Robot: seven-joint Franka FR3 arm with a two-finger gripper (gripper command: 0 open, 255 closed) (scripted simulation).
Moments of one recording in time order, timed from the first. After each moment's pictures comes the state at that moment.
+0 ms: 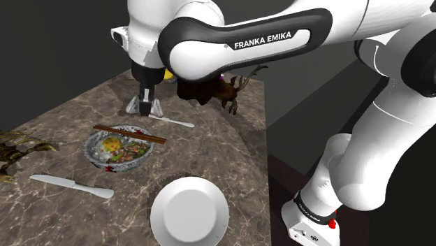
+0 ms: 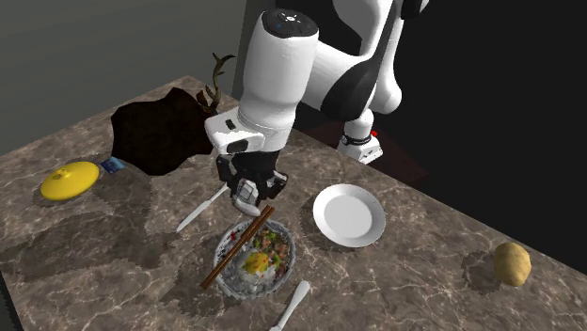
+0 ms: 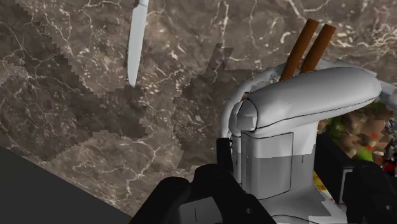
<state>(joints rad) 0.31 0.02 0.28 -1.87 -0.24 2.11 -0.26</state>
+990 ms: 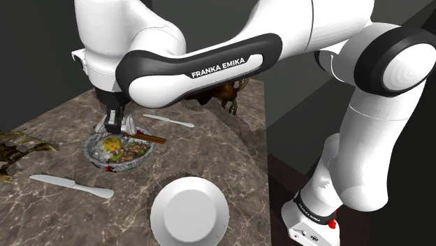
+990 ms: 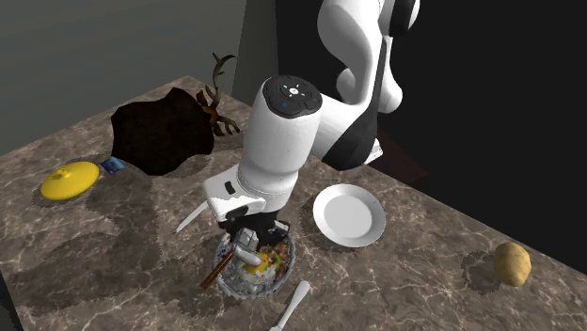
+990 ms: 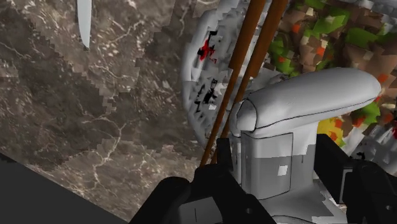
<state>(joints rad) 0.38 0.26 0.31 -1.69 -0.35 2.12 -0.11</state>
